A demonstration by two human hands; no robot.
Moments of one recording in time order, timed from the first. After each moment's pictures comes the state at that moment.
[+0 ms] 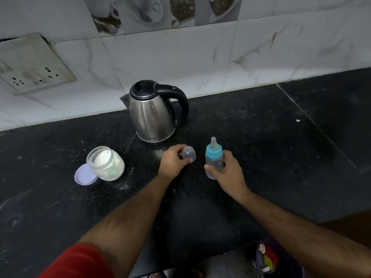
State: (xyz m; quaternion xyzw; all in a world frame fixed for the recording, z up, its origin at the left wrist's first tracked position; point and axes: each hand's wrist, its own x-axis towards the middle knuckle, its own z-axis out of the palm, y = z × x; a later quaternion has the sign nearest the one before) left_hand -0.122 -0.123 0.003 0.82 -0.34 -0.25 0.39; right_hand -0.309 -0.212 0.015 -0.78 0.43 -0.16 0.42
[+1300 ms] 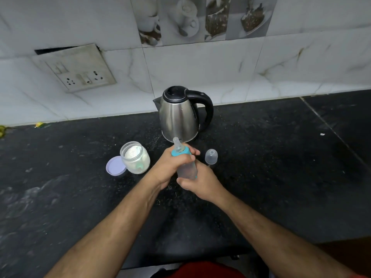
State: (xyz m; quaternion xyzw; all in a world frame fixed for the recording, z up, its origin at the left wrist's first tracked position) left_hand -0.126 -0.029 0.105 0.59 -0.28 -0.41 0.64; right_hand -0.238 -0.111 0.071 -0.80 0.23 -0.07 0.54
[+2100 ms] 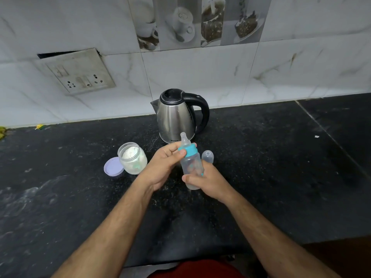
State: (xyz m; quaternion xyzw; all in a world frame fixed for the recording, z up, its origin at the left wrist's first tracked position) left_hand -0.132 -0.021 0.109 0.55 -0.30 -0.42 0.66; right_hand -0.261 -0.129 0.082 -0.77 0.23 -0.06 0.59
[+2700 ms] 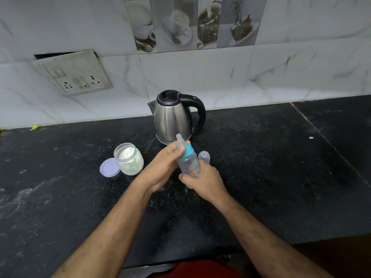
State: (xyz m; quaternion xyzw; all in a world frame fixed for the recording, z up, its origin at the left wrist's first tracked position) left_hand -0.146 -0.028 0.117 0.56 -0.26 -0.45 0.65; right_hand -0.263 -0.120 0.086 -0.82 0.34 -0.08 0.45
